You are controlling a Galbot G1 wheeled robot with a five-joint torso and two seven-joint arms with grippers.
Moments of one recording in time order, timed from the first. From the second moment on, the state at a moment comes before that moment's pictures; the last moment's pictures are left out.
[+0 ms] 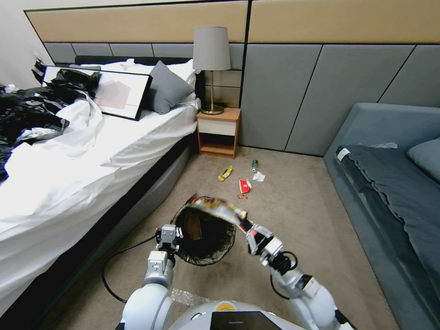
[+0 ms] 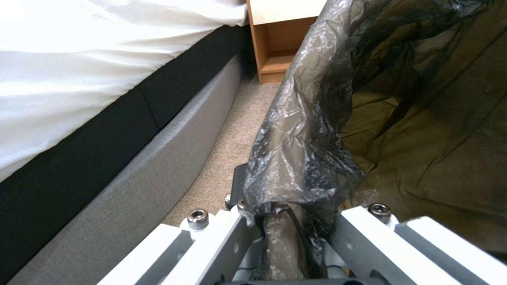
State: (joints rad) left arm 1.70 -1.36 -0.34 -2.36 0.03 0.37 -0.25; right arm -1.68 1.18 0.26 2.12 0.09 0.49 -0.38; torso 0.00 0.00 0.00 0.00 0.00
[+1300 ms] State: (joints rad) left arm 1.72 -1.36 -0.32 -2.36 0.04 0.37 -0.25; right arm -1.60 1.21 0.25 1.98 0.07 0.45 -0.31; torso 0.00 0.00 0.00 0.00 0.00
